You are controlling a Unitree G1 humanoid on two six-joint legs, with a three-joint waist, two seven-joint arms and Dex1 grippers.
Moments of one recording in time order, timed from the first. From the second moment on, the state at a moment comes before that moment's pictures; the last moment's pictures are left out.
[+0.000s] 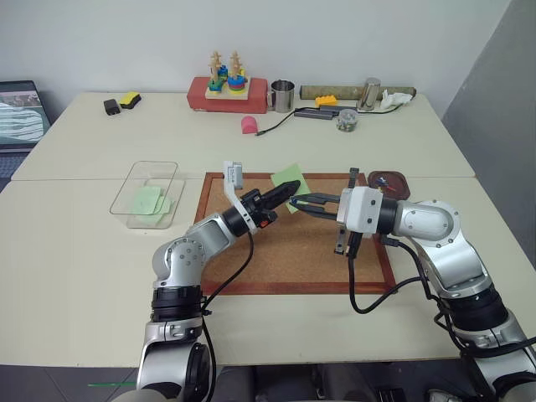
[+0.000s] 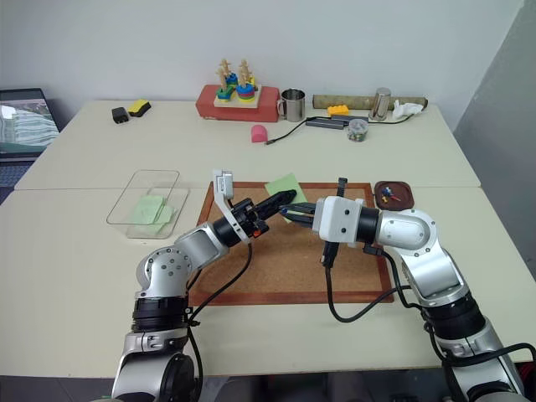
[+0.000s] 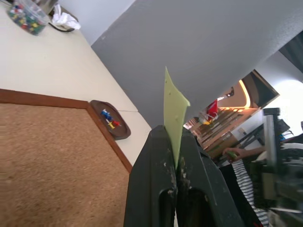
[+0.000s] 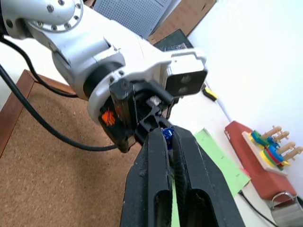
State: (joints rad) left arm -0.54 0.13 0.20 0.05 -0.86 0.88 -0.59; right arm -0.53 -0.53 0.22 -0.27 0.11 -0.01 0.91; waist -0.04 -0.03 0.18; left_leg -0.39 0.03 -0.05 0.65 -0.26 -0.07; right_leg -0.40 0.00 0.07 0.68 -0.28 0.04
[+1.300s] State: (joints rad) left arm -0.41 0.36 0.18 -0.40 -0.98 0.93 -0.53; right arm -0.93 -0.61 0.22 1.02 -0.28 -0.19 0.60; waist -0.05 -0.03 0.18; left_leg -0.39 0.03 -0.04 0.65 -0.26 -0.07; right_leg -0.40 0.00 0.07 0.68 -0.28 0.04
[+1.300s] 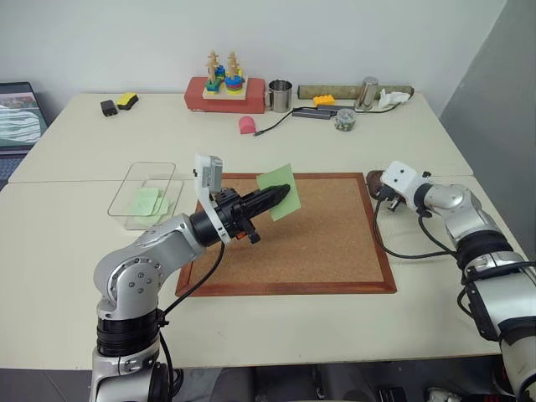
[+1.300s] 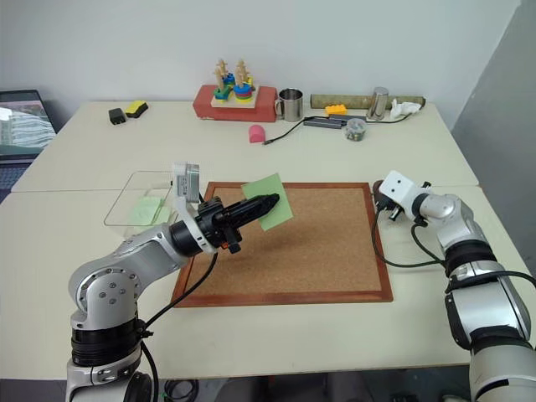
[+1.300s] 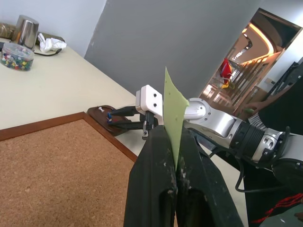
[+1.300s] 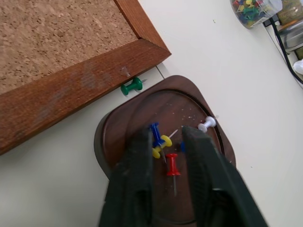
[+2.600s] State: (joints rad) left arm -0.47 0.70 0.40 0.19 -0.50 0.51 -0.43; right arm -0.83 -0.57 0.21 -0.16 0.32 0.49 1.11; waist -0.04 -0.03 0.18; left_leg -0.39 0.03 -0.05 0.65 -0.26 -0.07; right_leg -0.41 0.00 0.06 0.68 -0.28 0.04
